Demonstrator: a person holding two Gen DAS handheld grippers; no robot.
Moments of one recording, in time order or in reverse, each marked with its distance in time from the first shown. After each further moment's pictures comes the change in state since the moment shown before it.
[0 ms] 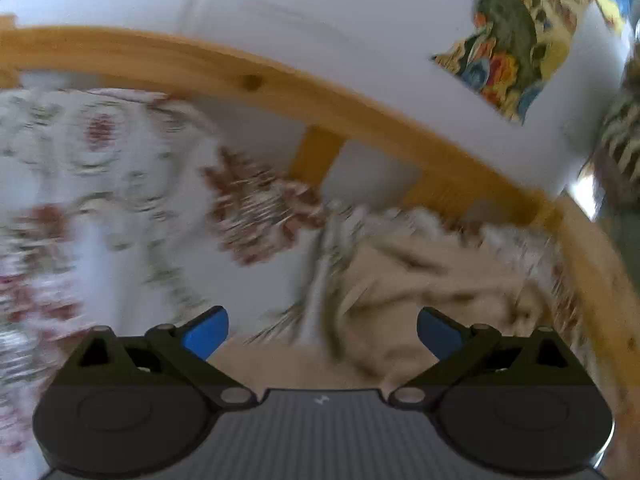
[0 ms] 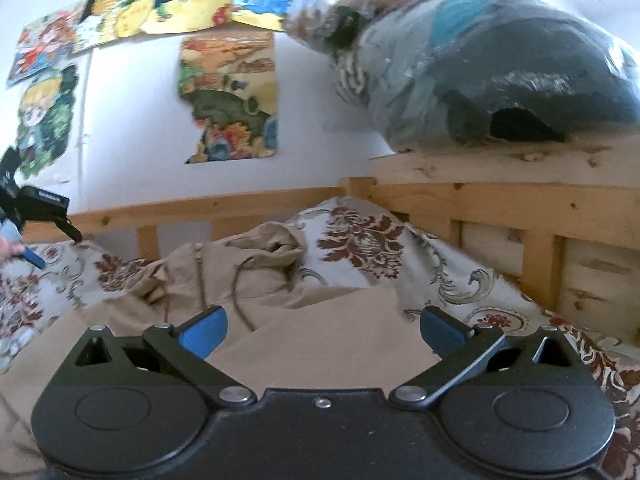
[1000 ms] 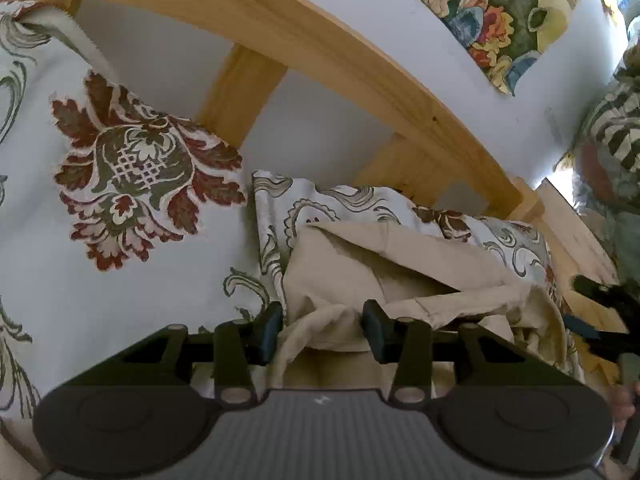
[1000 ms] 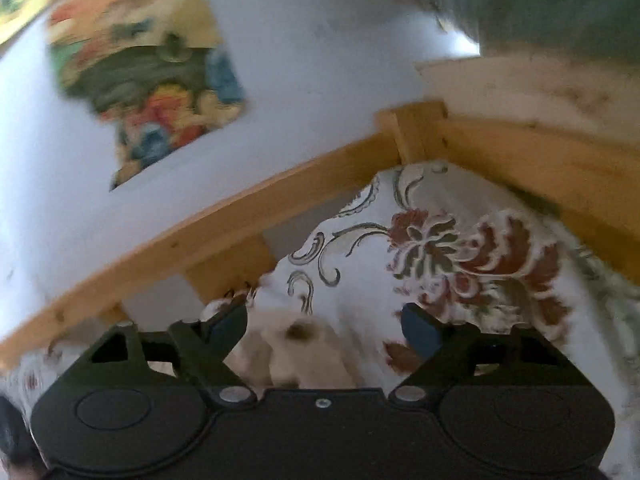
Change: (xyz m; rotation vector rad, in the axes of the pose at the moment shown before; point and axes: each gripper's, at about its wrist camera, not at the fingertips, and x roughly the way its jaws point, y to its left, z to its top) left arm 0.121 -0.008 -0.011 -0.003 0.037 -0.176; right arm 0.361 0.016 0.134 0.330 0.396 0.173
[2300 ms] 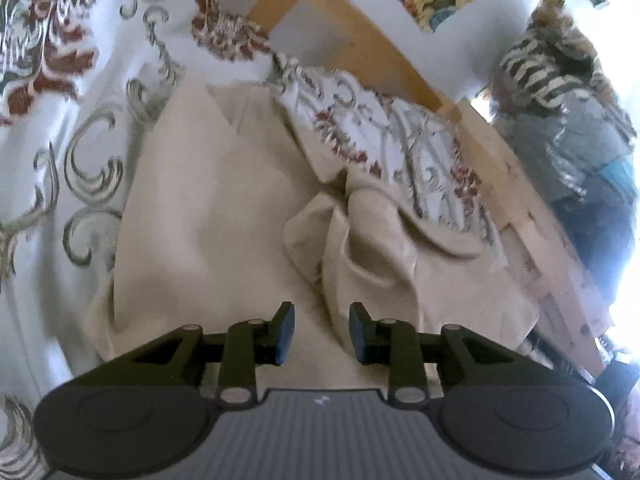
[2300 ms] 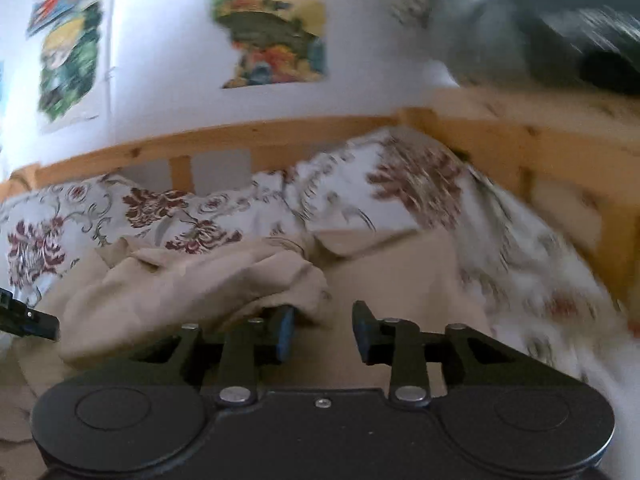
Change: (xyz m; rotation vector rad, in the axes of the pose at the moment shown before) left arm -0.195 0.046 -0.168 -0.008 0.149 -0.179; right arm -0.249 -0.033 -0.235 -0.346 -0.121 -0.079
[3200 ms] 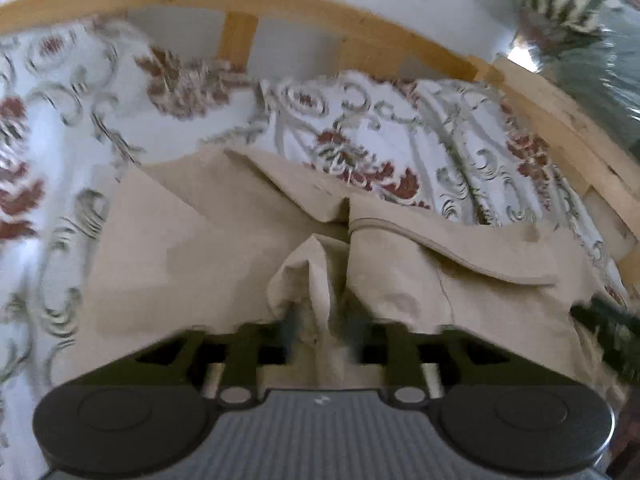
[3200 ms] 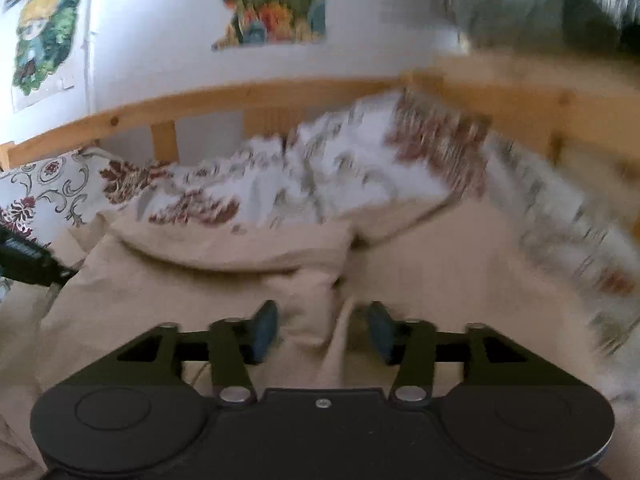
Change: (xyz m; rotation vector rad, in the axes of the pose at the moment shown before) left arm 0.068 -0.073 0.028 0.254 -0.035 0.341; right arm 0.054 0.046 0.000 -0.128 -0.014 -0.075
